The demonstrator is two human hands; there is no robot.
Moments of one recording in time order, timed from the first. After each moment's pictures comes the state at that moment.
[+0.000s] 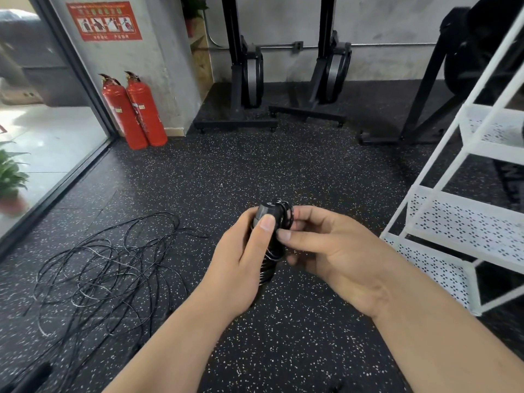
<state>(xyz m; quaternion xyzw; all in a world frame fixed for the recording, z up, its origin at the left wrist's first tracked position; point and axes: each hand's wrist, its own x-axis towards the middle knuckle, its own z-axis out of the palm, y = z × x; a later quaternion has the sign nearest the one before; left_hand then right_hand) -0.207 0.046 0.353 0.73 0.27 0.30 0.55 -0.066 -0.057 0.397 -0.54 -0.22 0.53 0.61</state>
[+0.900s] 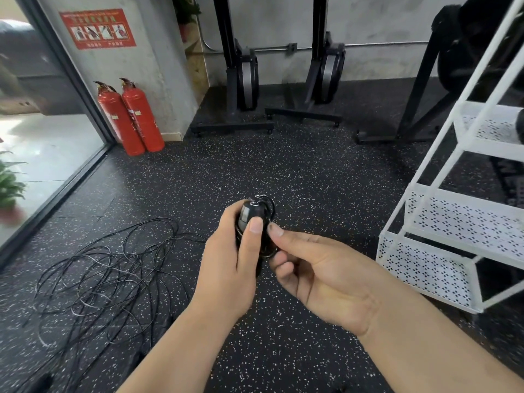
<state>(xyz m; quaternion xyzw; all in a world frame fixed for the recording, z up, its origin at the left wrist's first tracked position) -0.207 0.048 0.349 0.77 0.30 0.38 0.42 -0.086 -0.057 0.397 -0.44 -0.09 0.64 0.62</state>
